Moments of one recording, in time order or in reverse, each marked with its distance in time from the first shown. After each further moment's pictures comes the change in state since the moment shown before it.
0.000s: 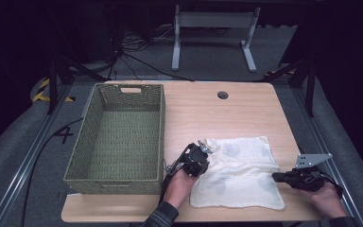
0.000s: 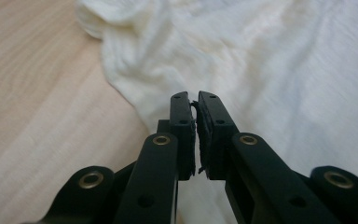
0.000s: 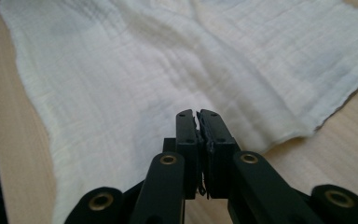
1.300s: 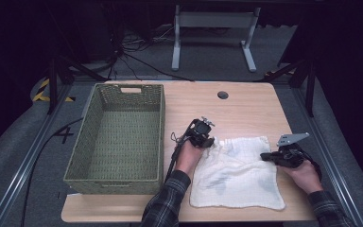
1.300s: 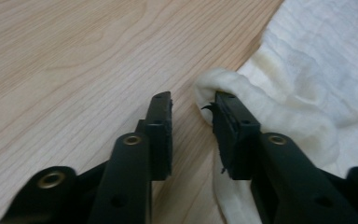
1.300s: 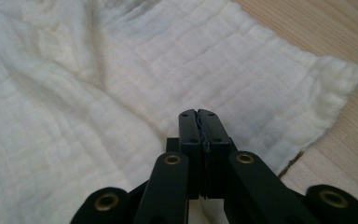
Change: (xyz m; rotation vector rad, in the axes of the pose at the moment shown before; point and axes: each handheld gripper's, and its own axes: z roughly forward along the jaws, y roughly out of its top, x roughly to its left) left arm 0.057 0.057 0.063 -0.023 -0.039 -0.007; right arm -0.048 0.036 0.047 0.043 -0.096 0.028
